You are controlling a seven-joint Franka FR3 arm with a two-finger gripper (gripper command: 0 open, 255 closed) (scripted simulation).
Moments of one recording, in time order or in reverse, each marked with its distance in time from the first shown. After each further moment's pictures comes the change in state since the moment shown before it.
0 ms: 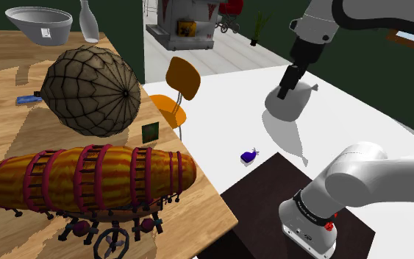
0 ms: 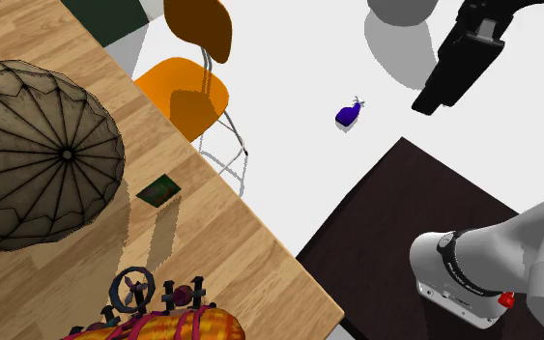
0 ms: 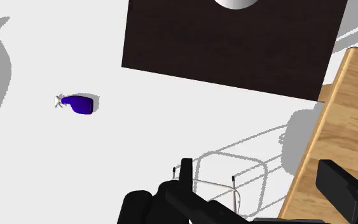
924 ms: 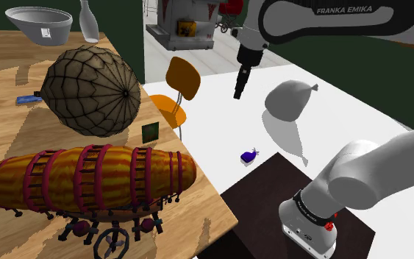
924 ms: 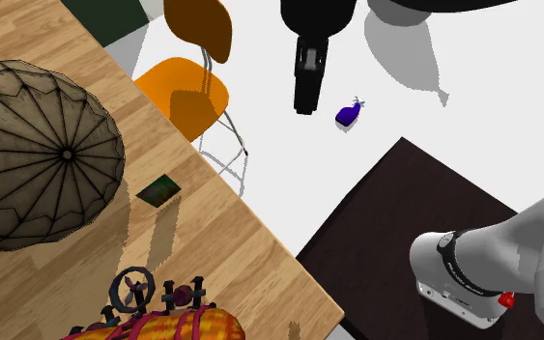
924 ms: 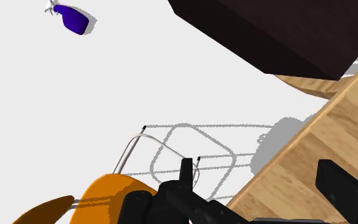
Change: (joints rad) arm 0.114 0.420 0.016 0.134 -0.021 0.309 -0.256
